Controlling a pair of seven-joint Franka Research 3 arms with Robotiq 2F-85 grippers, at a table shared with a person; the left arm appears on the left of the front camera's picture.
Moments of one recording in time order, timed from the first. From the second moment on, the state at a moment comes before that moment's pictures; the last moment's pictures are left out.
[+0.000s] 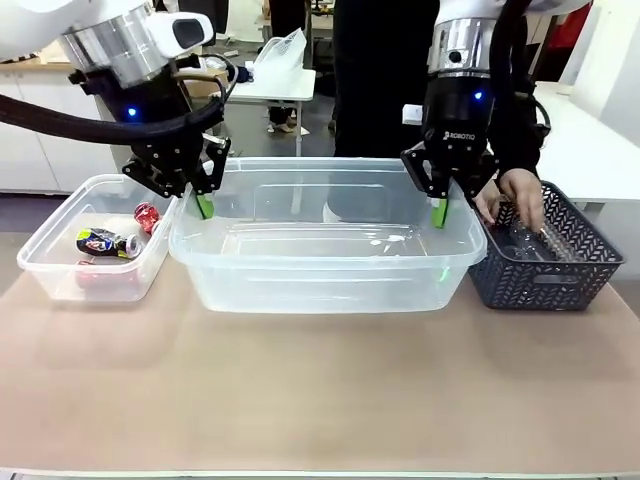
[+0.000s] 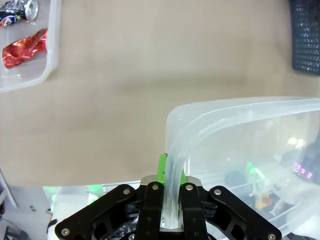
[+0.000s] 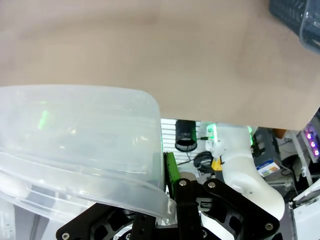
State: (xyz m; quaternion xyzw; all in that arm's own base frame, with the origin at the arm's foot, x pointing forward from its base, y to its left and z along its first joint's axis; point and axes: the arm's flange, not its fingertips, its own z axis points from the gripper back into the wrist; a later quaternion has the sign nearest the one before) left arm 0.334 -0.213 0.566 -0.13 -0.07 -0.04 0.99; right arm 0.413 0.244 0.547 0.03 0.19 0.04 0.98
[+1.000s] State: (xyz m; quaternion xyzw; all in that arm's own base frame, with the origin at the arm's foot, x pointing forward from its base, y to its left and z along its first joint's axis) left arm 0.334 -0.213 0.566 -0.13 -0.07 -0.04 0.99; right arm 0.413 0.244 0.547 0.03 0.19 0.04 0.98
